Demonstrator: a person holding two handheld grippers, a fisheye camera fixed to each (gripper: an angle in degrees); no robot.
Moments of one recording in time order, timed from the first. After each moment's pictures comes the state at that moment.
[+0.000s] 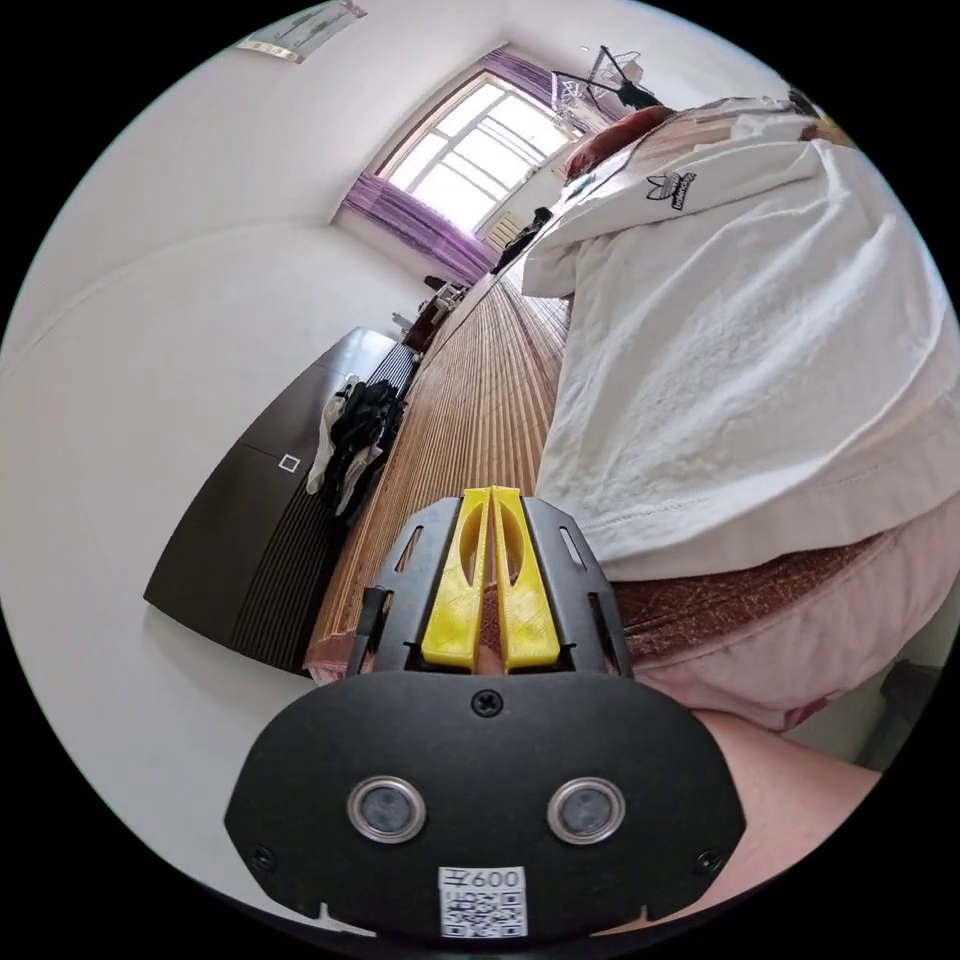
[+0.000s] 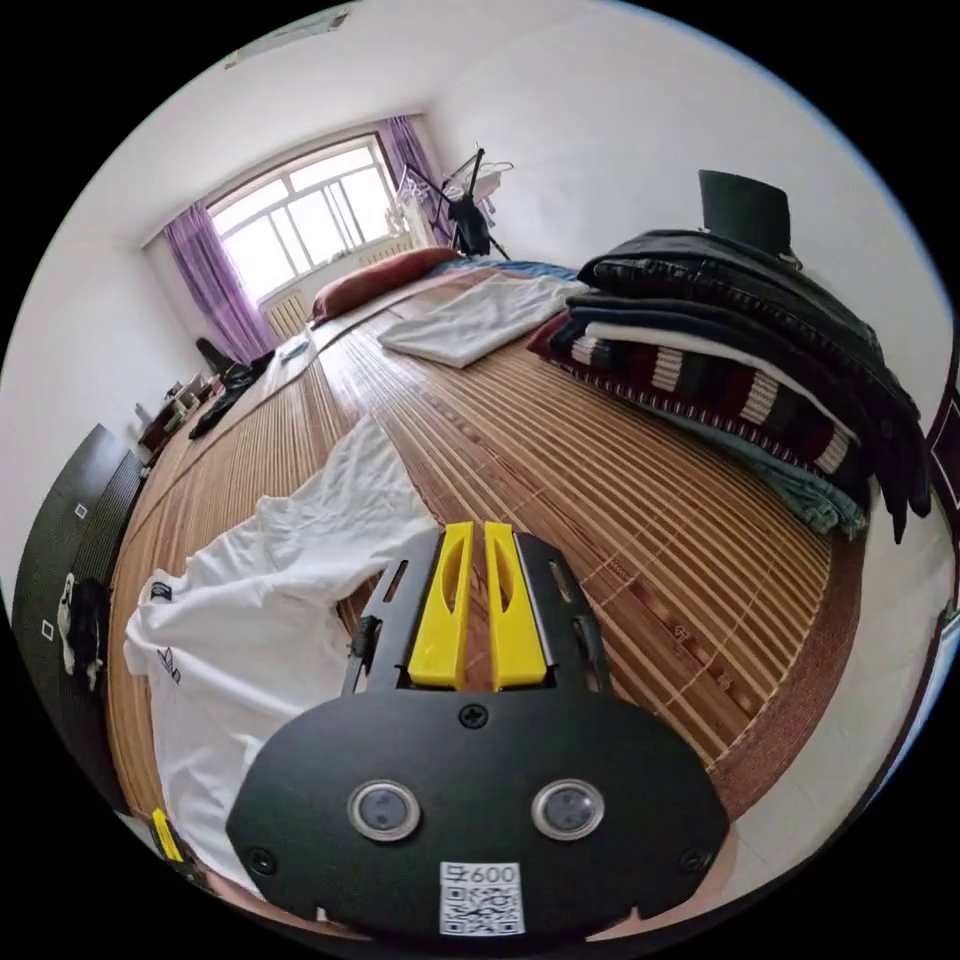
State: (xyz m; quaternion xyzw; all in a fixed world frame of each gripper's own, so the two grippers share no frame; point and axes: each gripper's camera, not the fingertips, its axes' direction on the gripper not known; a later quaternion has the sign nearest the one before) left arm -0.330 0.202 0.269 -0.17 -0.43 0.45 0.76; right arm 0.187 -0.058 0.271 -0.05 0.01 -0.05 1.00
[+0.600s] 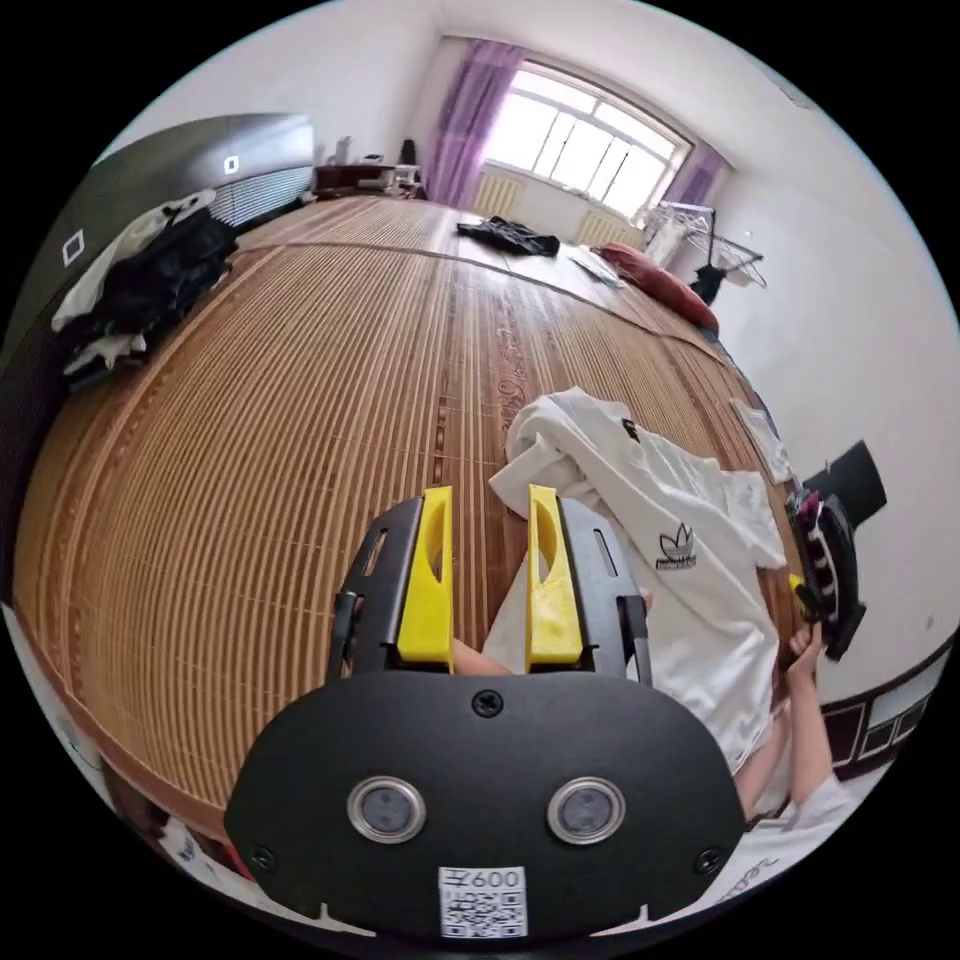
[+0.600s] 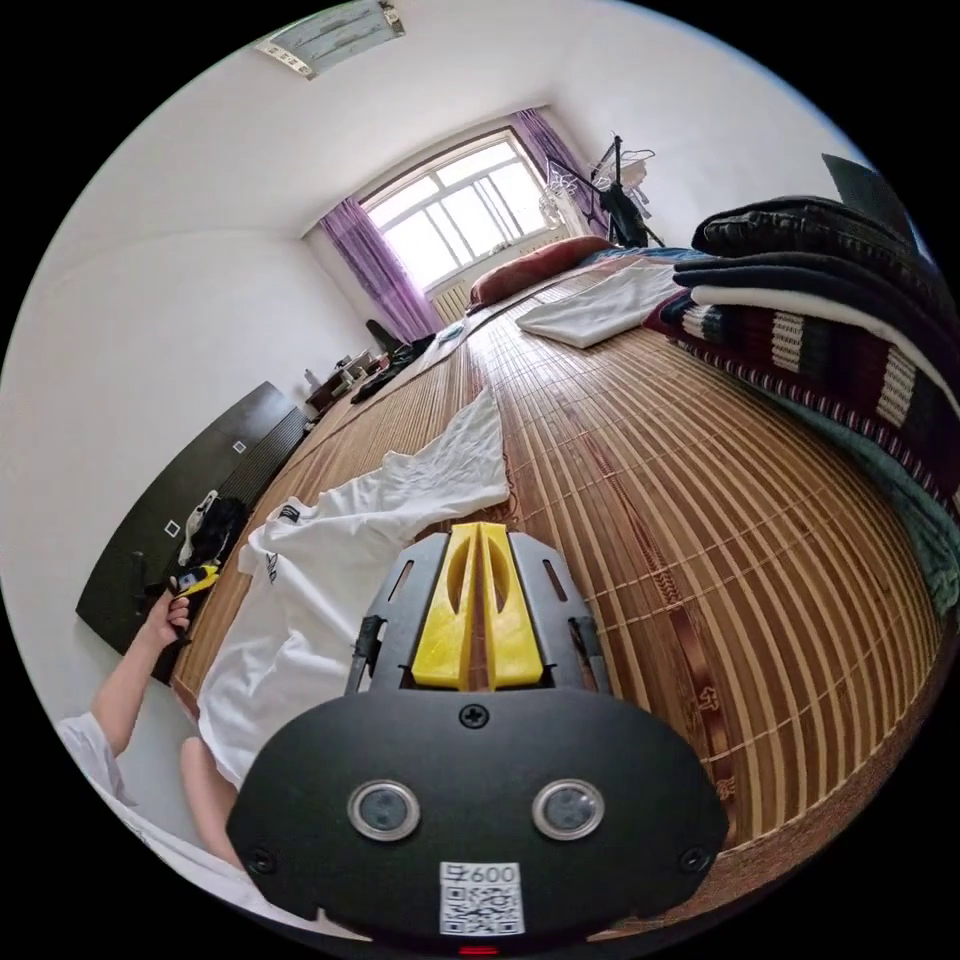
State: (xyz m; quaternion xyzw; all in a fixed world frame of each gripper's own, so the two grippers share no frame) left arm -0.534 -0.107 0.446 -0.29 -0.12 0.00 0.95; right arm 0.312 -0.061 0.294 -0.07 -0.26 -0.05 0.96
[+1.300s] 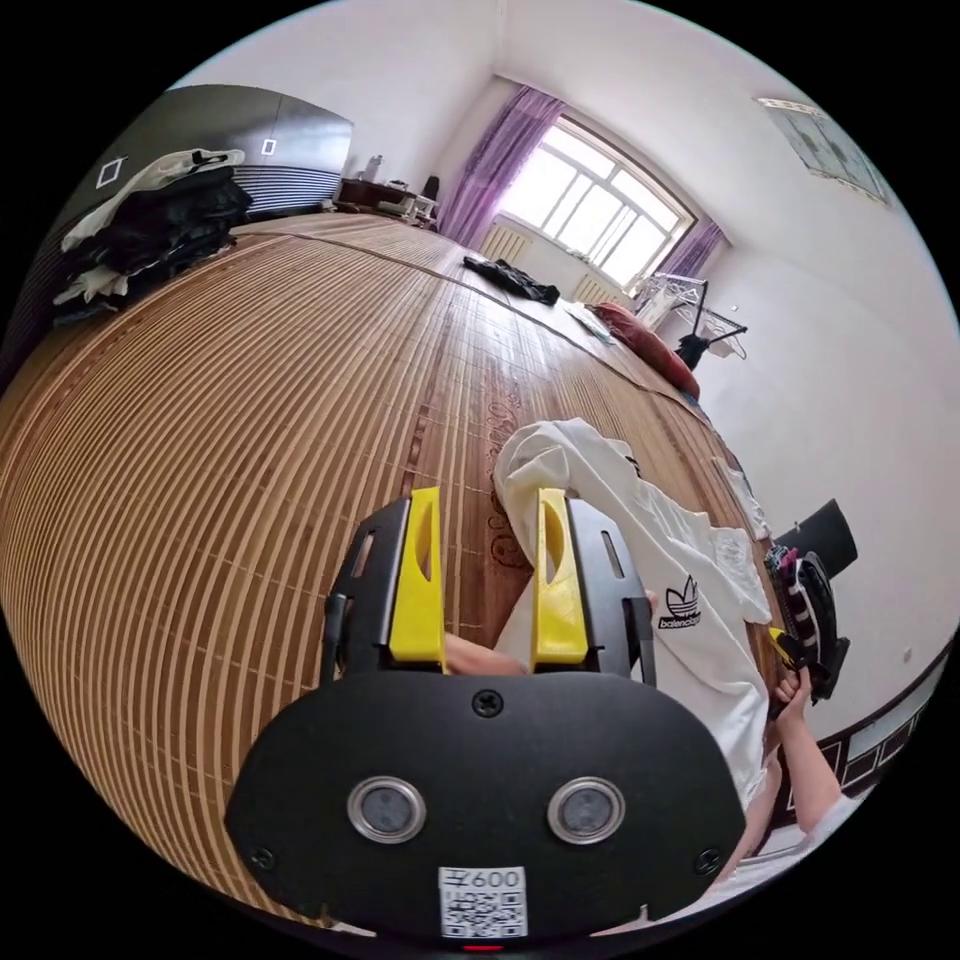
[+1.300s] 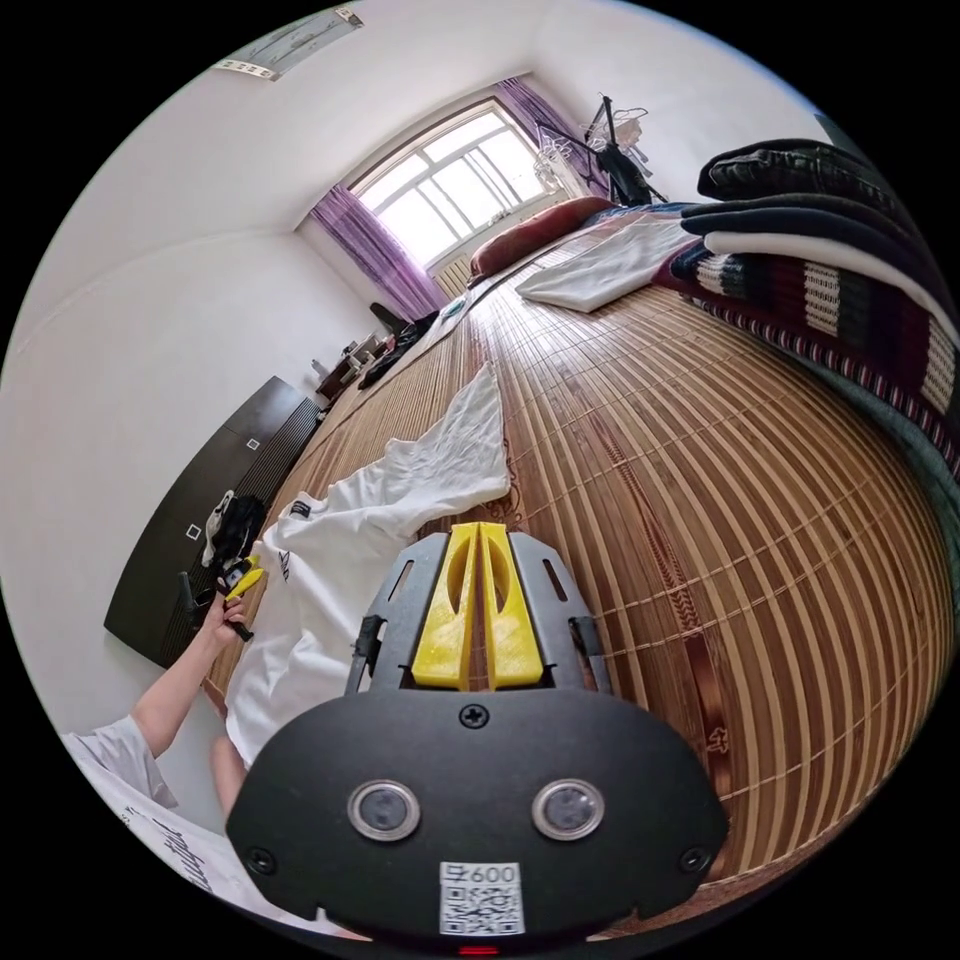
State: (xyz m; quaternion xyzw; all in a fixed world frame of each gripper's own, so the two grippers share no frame) left arm -0.590 -0.132 0.456 -0.22 -0.08 0.01 0.97; right arm 0.354 -0.096 0.324 -0.12 -0.26 -0.06 0.96
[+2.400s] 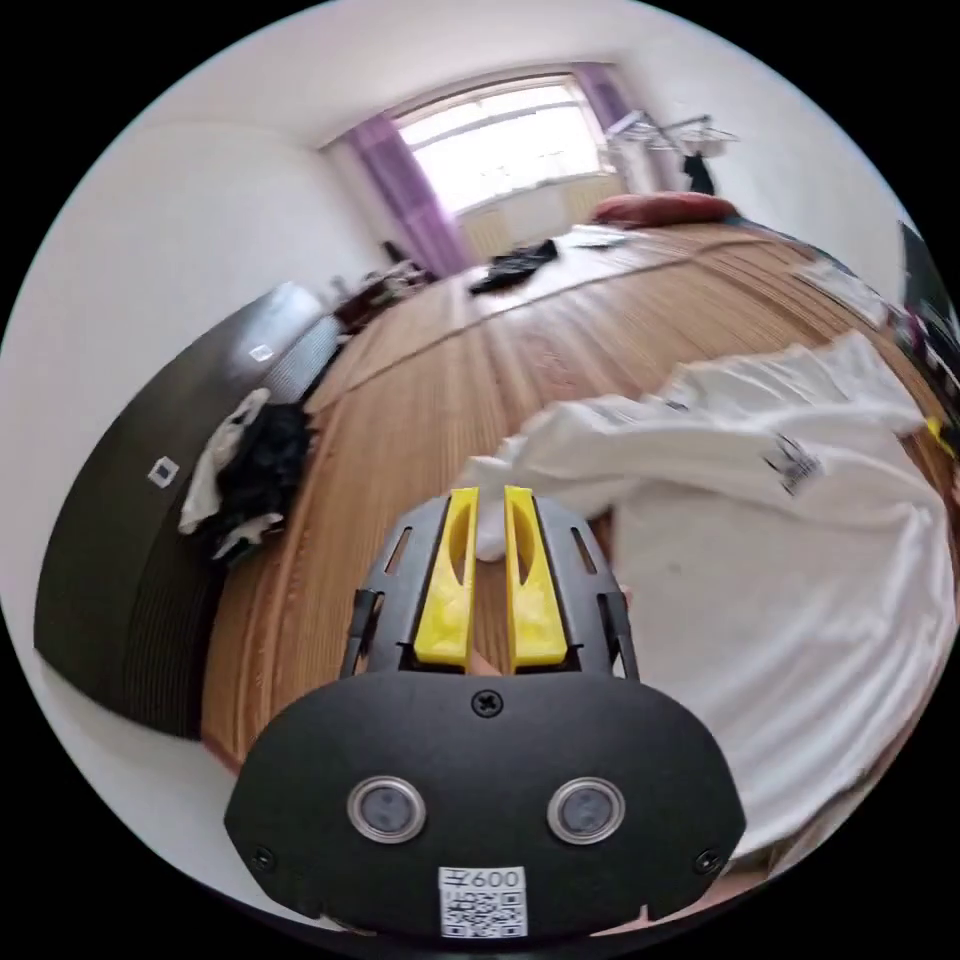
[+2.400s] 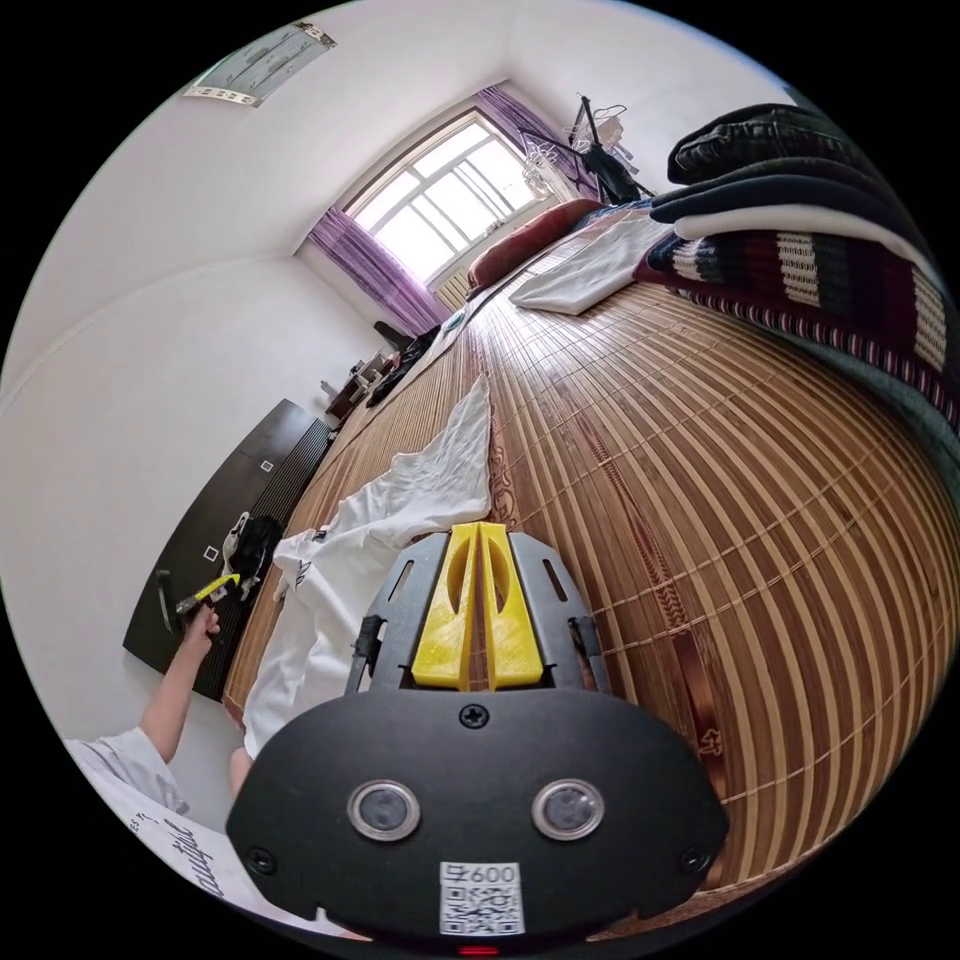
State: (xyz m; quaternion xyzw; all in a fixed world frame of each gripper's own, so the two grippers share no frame) left arm -0.336 -0.209 0.470 -0.35 -0.18 0.38 0.84; right arm 0.356 -0.156 0.316 -0.11 -0.27 -0.04 0.96
